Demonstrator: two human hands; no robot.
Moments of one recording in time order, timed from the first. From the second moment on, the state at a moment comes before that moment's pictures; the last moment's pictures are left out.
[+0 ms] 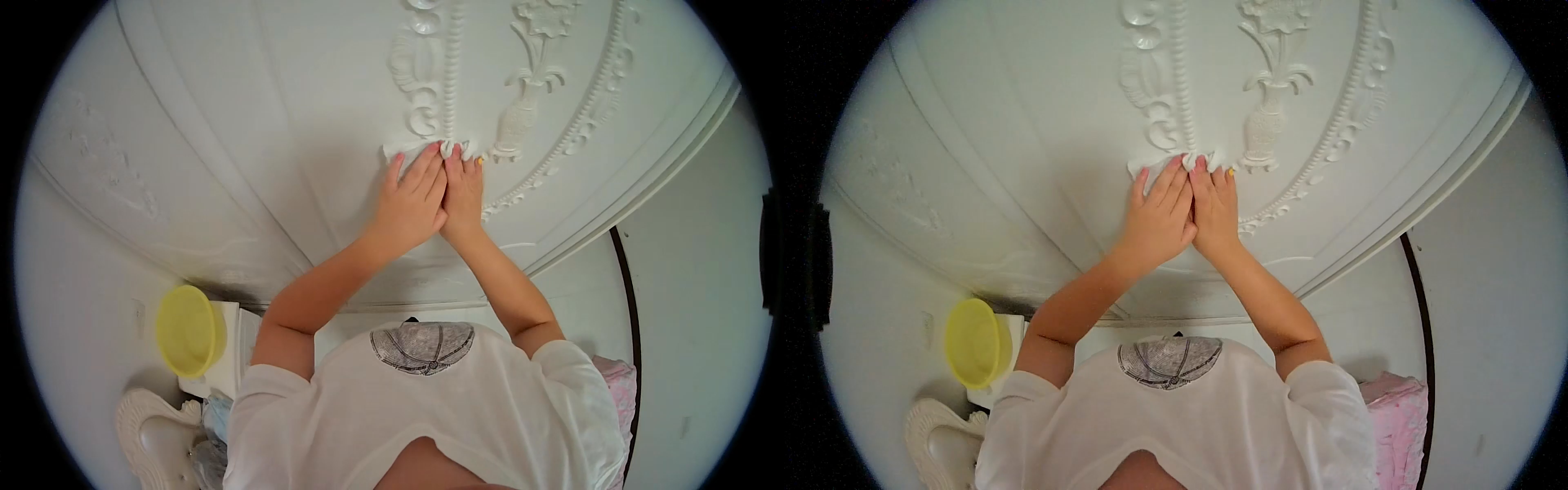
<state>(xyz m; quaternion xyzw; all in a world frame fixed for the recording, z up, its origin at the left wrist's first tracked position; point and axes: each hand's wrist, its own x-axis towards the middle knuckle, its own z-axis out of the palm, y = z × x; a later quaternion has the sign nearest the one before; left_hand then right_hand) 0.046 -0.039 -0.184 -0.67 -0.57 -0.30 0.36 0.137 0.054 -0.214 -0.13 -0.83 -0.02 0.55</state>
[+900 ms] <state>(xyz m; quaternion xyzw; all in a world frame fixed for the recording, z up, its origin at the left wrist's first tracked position) 0.047 0.000 -0.239 -0.64 -0.60 -0.29 0.38 0.135 0.078 -0.247 -0.18 -0.77 -0.15 0.59</state>
